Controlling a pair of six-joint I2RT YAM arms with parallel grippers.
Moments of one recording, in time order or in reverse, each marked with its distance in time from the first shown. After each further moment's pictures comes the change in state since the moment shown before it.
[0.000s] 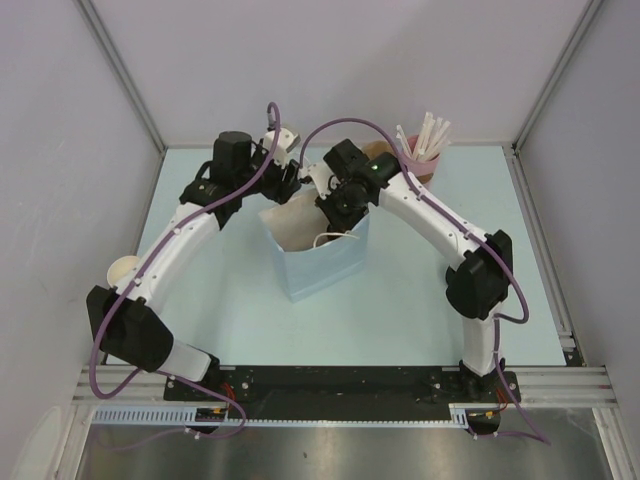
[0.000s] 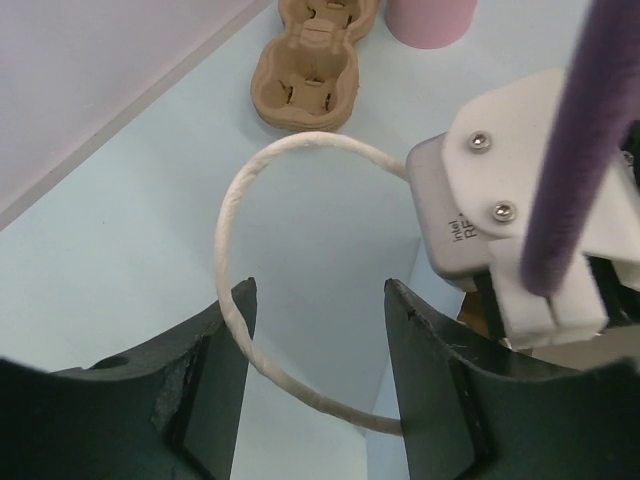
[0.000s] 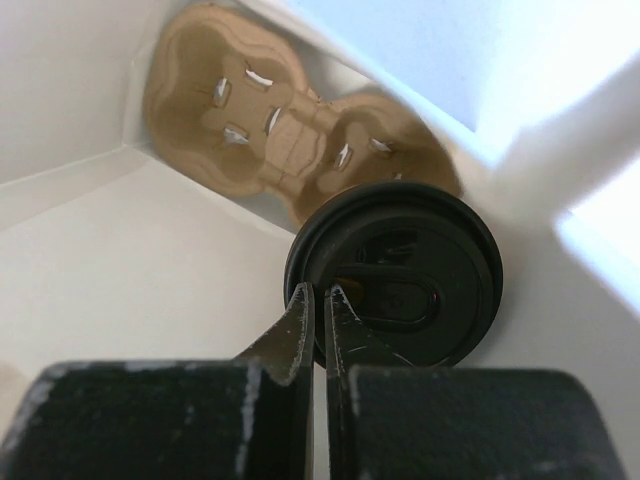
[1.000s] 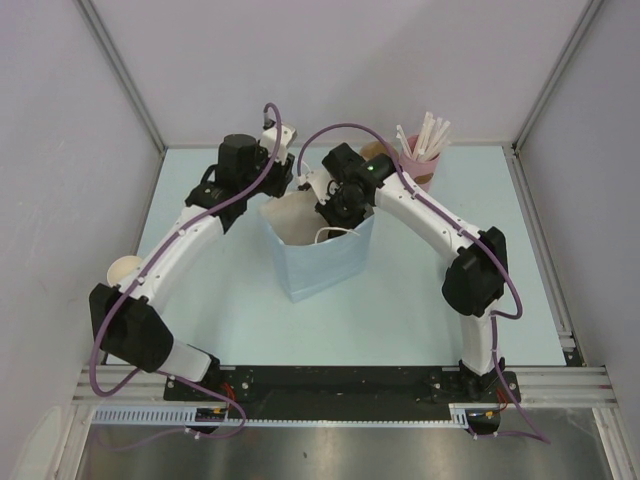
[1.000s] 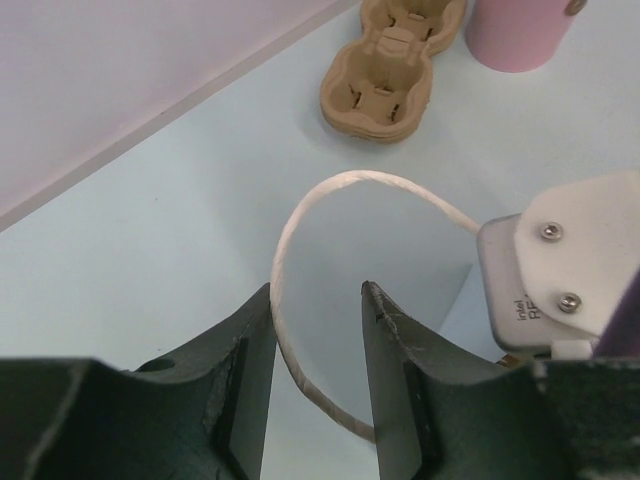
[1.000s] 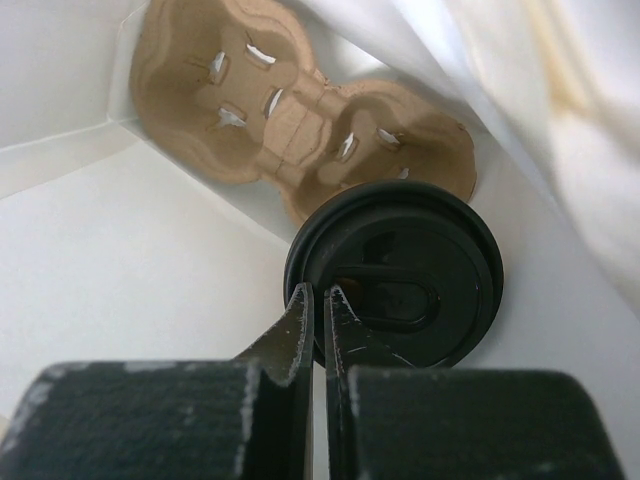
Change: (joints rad) left arm -0.020 -0.001 -0.040 0.086 -0.194 -0.061; right arm -0.013 0.037 -0.002 -0.030 -0.023 -0.057
